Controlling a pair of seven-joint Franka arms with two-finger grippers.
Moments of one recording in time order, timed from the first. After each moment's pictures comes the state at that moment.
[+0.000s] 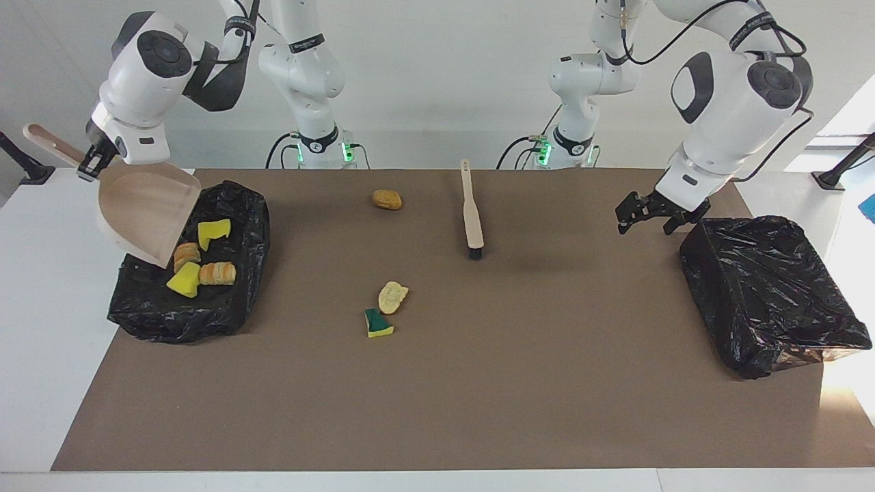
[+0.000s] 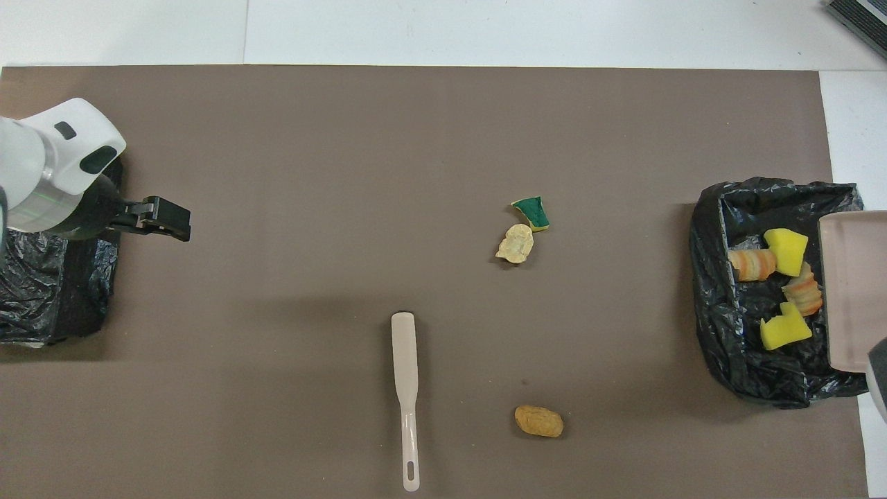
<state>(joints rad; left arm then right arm) -0.01 0.06 -0.11 -1.66 -0.04 1.63 -0.05 -0.43 -0.21 0.22 -2.03 -0.79 1.91 -1.45</state>
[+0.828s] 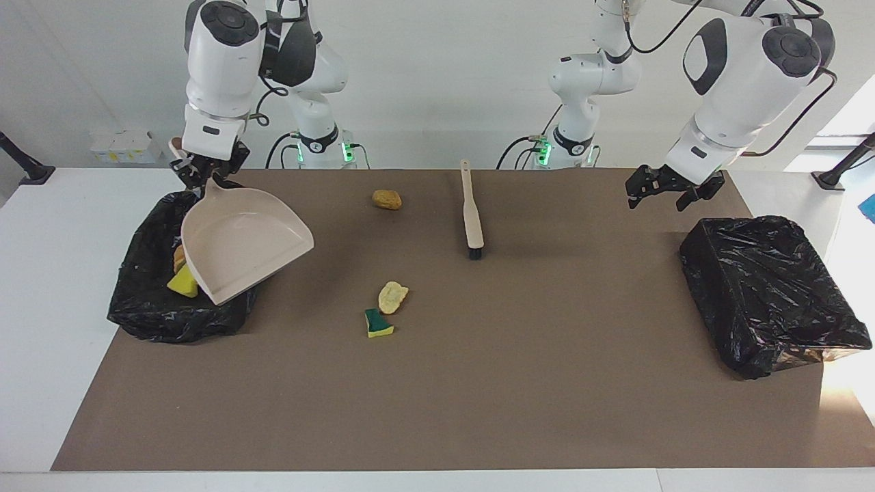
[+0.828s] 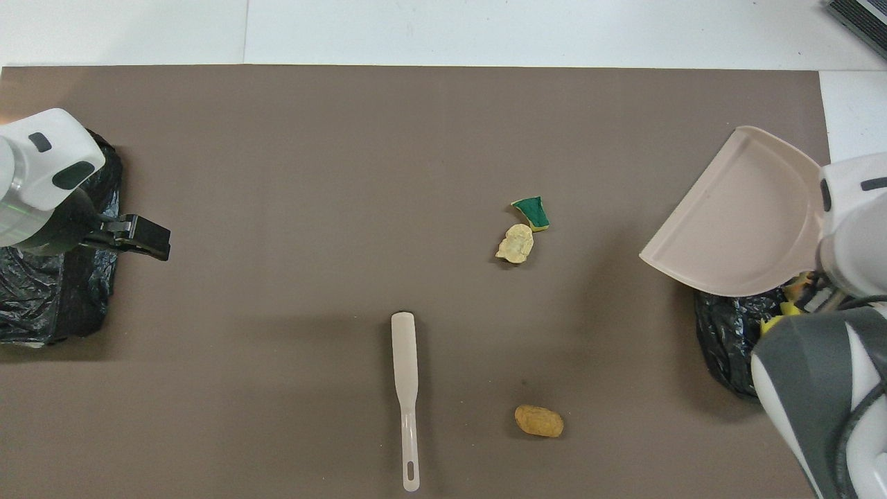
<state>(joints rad) -0.01 0.02 -0.11 -1.67 -0.02 1.58 0.00 -0.11 -0.09 0.24 -1.83 -0.42 1.68 -0.59</state>
